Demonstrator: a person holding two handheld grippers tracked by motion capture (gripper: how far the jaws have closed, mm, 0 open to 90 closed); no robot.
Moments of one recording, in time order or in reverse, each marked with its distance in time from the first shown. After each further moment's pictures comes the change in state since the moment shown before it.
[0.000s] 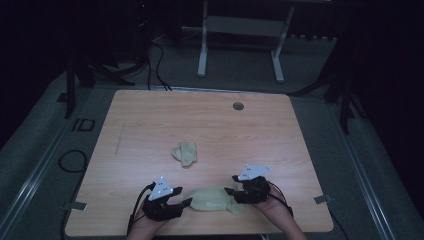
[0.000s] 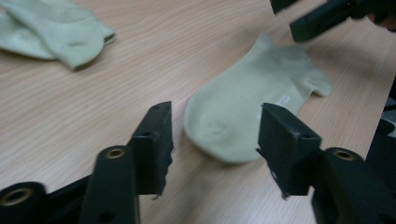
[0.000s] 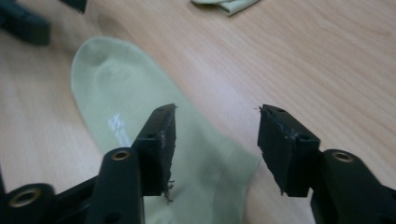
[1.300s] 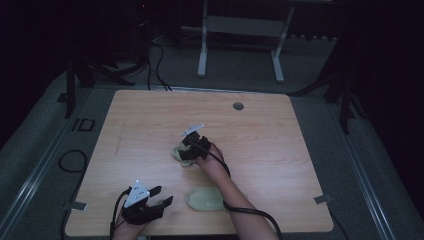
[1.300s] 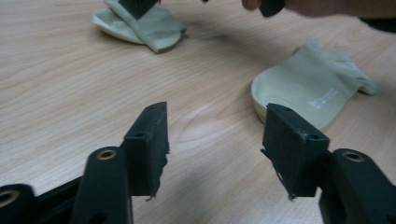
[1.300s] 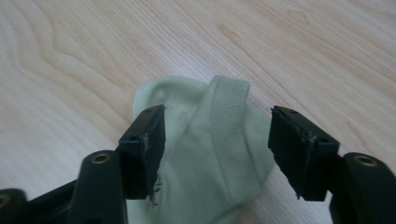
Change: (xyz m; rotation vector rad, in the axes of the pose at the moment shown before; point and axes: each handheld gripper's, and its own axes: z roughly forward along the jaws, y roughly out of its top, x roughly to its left) left arm 0.026 -0.028 -0.030 -0.084 0.120 -0.062; right arm -0.013 0.138 0.166 0.094 -0.135 0.086
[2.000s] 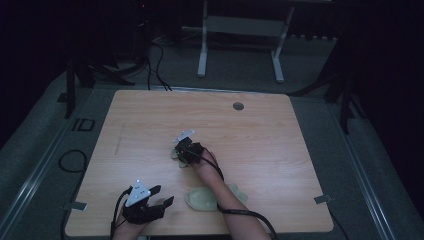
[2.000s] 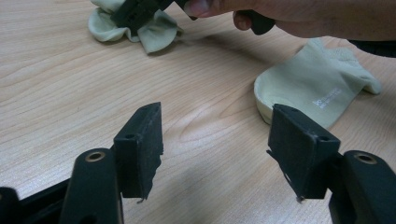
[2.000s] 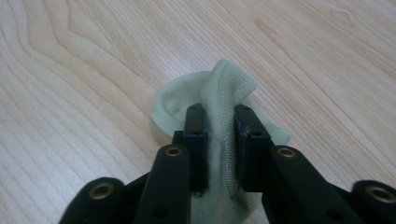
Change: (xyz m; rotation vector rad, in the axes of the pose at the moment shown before) left arm -0.001 0.001 0.003 0.013 -0.003 0.008; right arm 0.021 -0.003 0.014 0.012 0.003 -0.083
